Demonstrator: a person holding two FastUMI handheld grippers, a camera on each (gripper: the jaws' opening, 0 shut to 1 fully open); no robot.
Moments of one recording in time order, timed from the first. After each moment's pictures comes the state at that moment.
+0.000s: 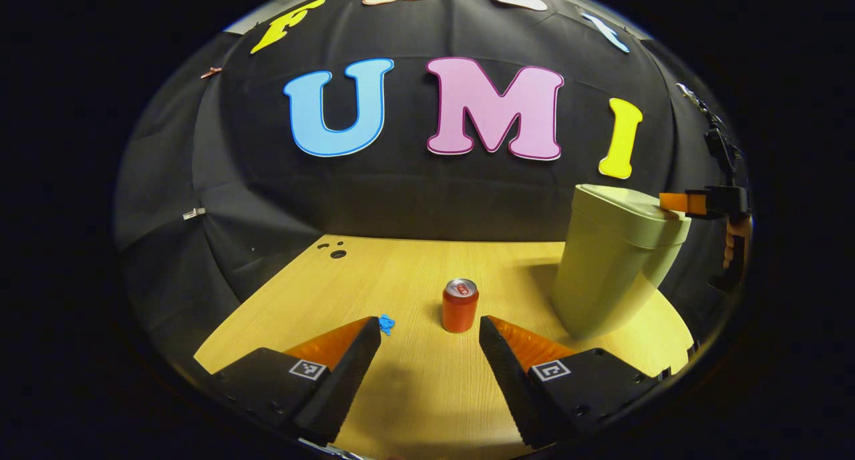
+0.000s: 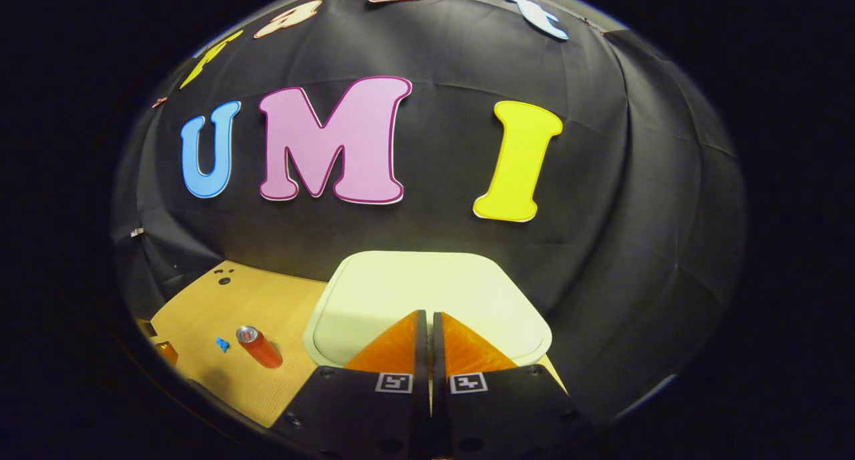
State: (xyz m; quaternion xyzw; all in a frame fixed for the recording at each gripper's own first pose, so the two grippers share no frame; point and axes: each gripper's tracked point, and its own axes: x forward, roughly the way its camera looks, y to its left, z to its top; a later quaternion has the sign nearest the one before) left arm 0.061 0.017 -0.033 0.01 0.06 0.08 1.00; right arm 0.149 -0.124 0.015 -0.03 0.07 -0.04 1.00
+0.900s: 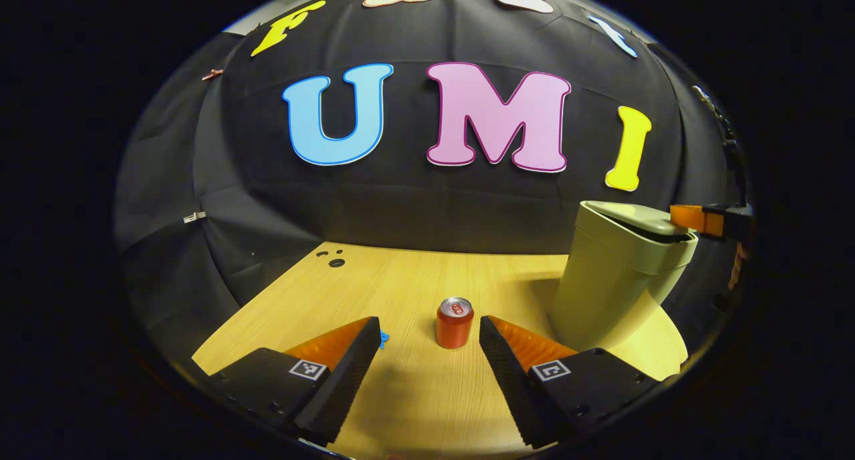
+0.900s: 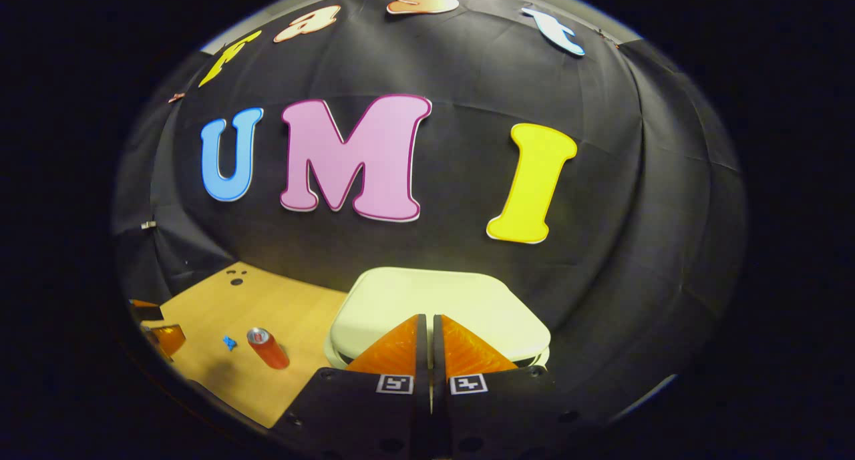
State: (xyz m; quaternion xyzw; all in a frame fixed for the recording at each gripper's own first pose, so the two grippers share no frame) left arm 0.078 0.016 -0.010 0.00 0.04 0.08 1.00; right arm 0.135 -0.110 0.054 -0.05 0.03 -0.02 1.00
